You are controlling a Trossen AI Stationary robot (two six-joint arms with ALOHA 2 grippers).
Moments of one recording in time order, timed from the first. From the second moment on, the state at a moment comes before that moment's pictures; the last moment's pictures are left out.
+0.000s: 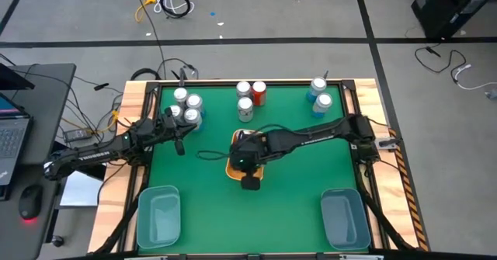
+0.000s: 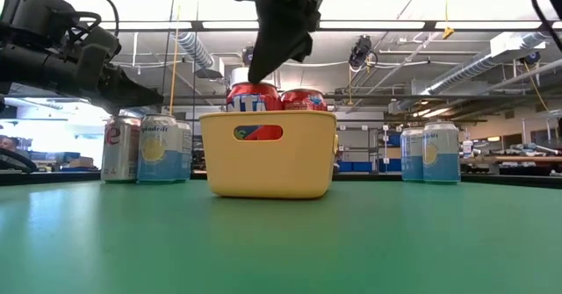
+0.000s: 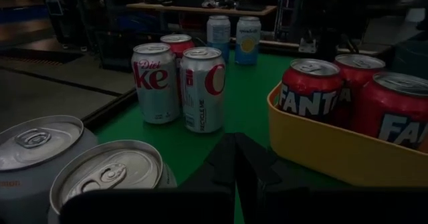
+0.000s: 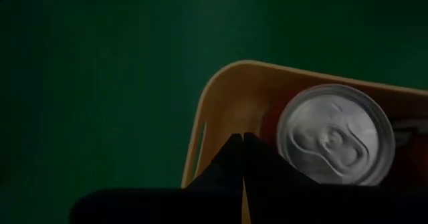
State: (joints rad) left arm 0.35 0.24 0.01 0.09 -0.04 -0.03; right arm 0.14 2.05 1.82 -0.86 -0.03 0.16
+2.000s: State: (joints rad) left arm 0.34 0.37 0.04 0.19 0.08 -0.10; right arm 0.05 2.11 1.92 -0.94 -0.08 -0.13
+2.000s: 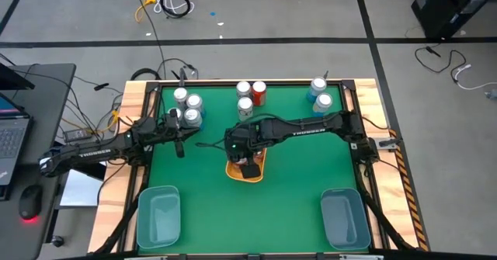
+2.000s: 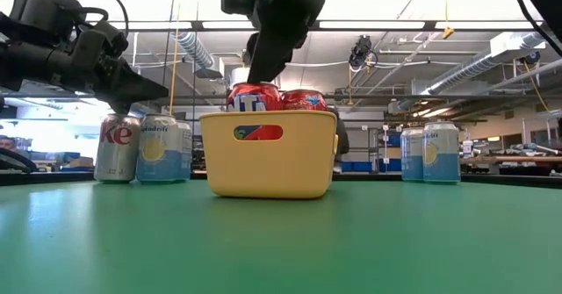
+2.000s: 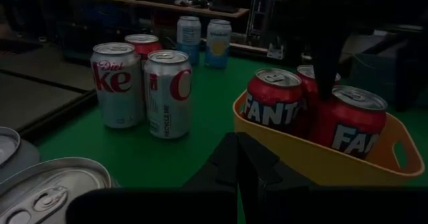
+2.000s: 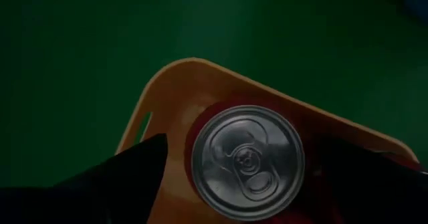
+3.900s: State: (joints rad) left arm 0.34 0.37 0.04 0.17 0.07 -0.08; right arm -0.04 2.06 2.12 -1.01 0.22 -0.21
